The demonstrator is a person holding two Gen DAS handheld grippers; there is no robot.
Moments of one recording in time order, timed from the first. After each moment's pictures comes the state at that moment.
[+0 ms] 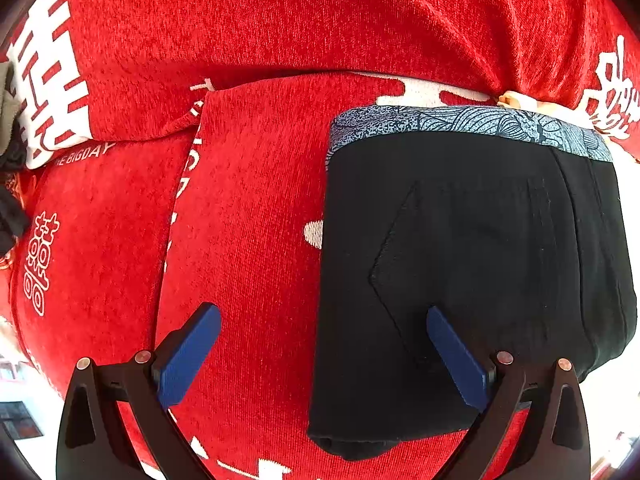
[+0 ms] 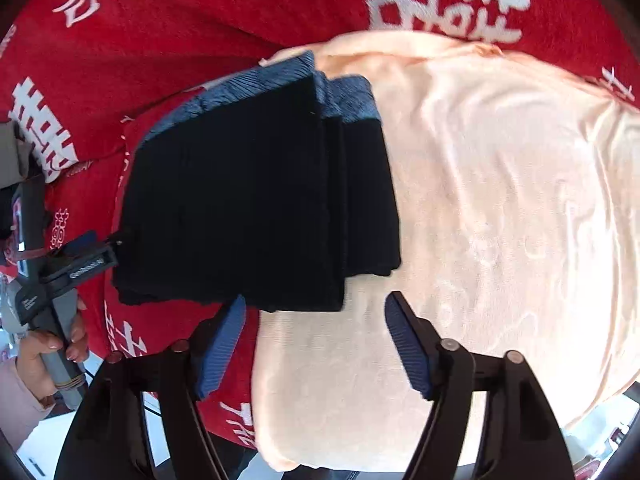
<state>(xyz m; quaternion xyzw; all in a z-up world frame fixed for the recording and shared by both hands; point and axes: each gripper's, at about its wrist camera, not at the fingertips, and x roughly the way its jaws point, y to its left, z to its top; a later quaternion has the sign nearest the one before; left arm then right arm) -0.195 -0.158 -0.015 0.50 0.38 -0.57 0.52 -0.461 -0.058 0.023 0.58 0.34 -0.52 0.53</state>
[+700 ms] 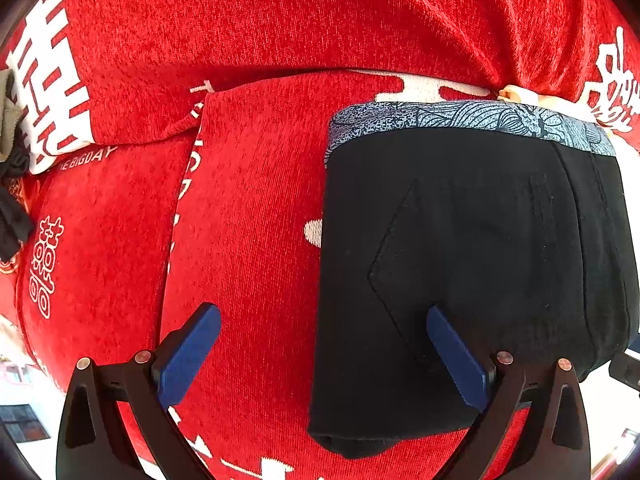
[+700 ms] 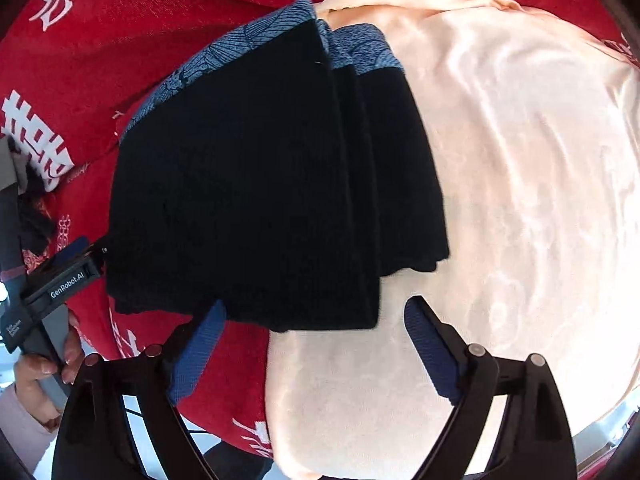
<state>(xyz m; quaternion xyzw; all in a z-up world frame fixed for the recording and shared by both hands) -0.199 -0.157 -0.014 0.51 0.37 -0.57 0.52 -0.457 -0.060 -0.024 0.63 0.32 -0.50 0.51</state>
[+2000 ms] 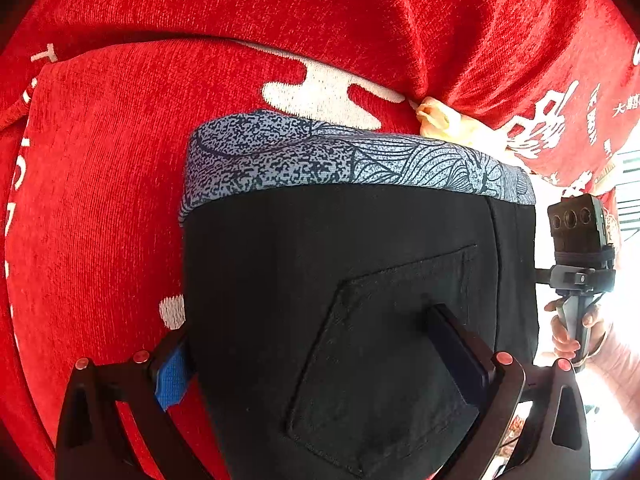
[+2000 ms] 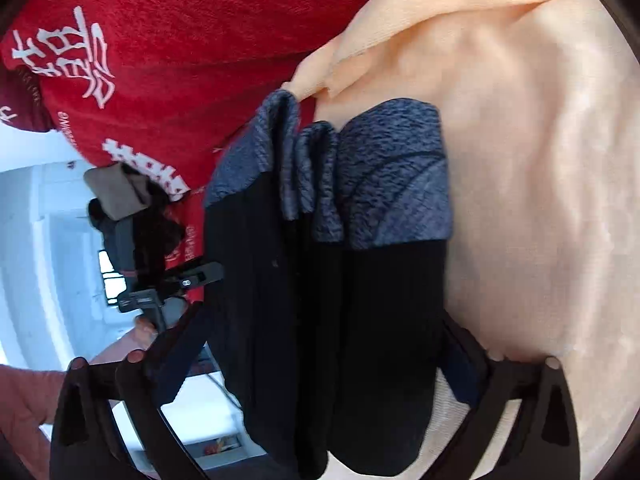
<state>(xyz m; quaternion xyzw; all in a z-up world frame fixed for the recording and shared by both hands) -0.209 -0.229 -0.059 0.42 0.54 -0.66 0.30 -0.549 -0.144 -0.086 0.71 0.15 -0.27 0.63</state>
